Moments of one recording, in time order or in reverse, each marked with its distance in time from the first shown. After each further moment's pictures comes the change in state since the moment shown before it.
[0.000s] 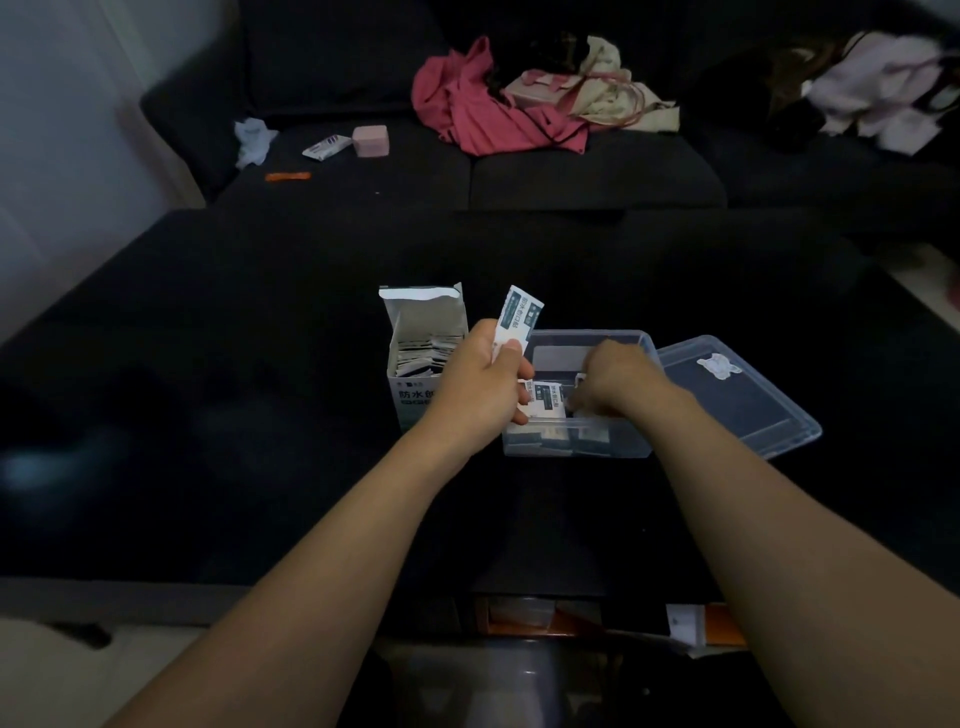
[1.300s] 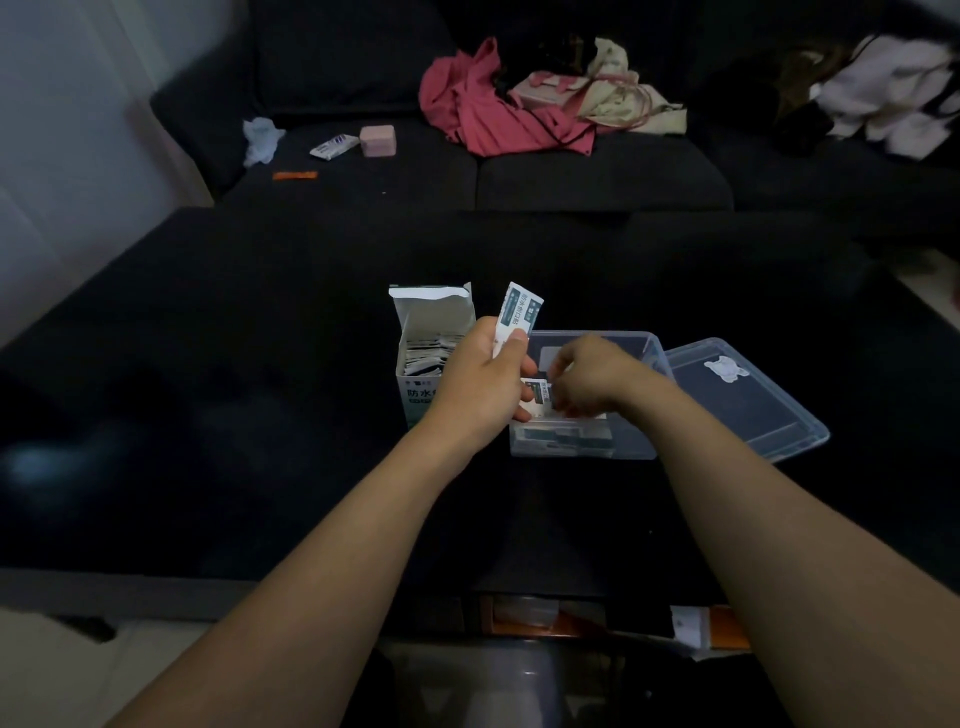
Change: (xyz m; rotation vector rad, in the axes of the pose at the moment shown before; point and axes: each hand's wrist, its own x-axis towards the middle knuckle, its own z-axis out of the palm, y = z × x) left_hand 0.000 0.001 -0.004 -0.058 0.035 -0.010; right_hand -0.018 -0.021 -0.005 0.242 -0.097 -0.159
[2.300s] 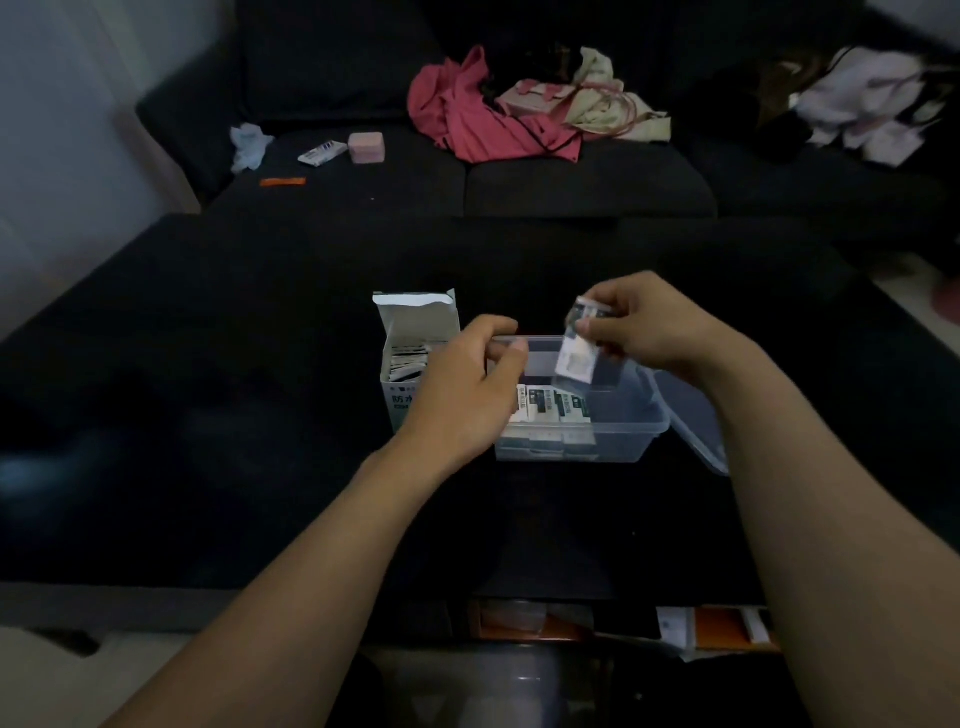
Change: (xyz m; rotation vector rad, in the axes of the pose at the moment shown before) left_hand -0.012 0.007 -0.007 0.314 -0.020 0.184; right_hand -0.033 0.019 -0.066 0.227 0.146 -0.326
